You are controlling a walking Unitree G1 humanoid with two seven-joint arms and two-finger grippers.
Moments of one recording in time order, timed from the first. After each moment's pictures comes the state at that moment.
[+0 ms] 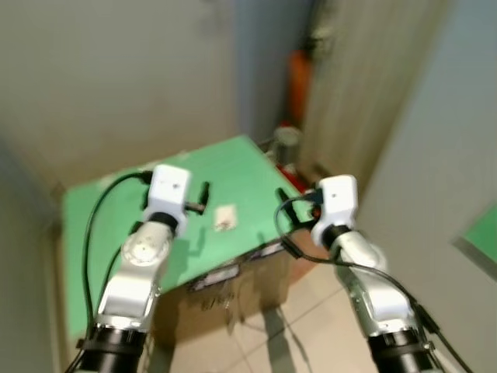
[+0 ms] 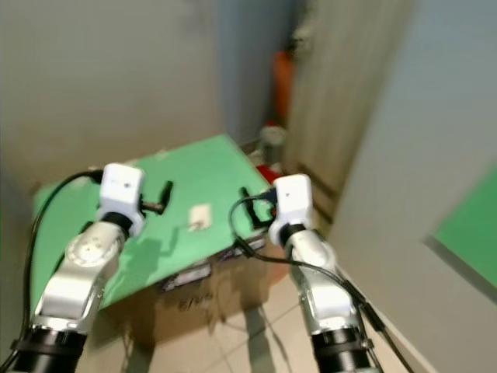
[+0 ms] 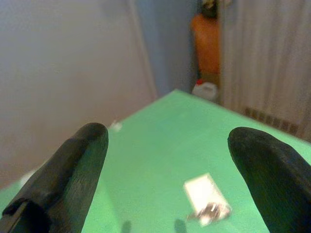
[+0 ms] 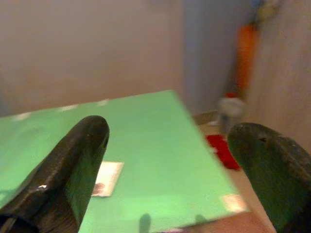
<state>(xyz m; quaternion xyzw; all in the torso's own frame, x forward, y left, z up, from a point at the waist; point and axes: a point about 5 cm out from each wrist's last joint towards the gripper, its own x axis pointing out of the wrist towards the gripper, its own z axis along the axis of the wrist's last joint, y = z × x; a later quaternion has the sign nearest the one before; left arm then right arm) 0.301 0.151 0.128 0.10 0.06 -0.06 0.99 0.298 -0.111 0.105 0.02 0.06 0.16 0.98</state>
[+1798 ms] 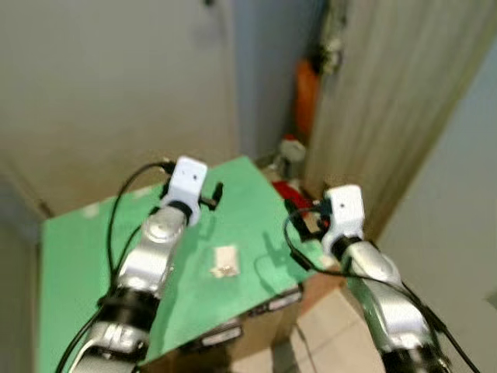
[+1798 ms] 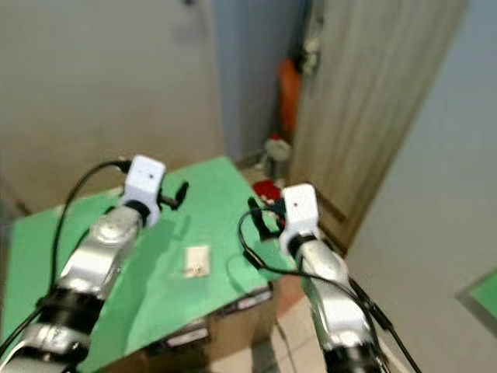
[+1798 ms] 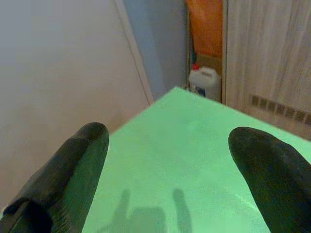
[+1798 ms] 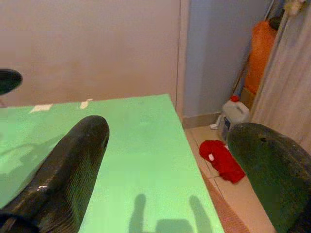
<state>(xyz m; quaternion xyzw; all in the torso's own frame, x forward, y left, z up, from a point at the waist) 0.337 0.140 0.106 0.13 0.12 -0.11 0.98 0.280 -0.130 0.097 -0.01 0.08 0.16 0.98</state>
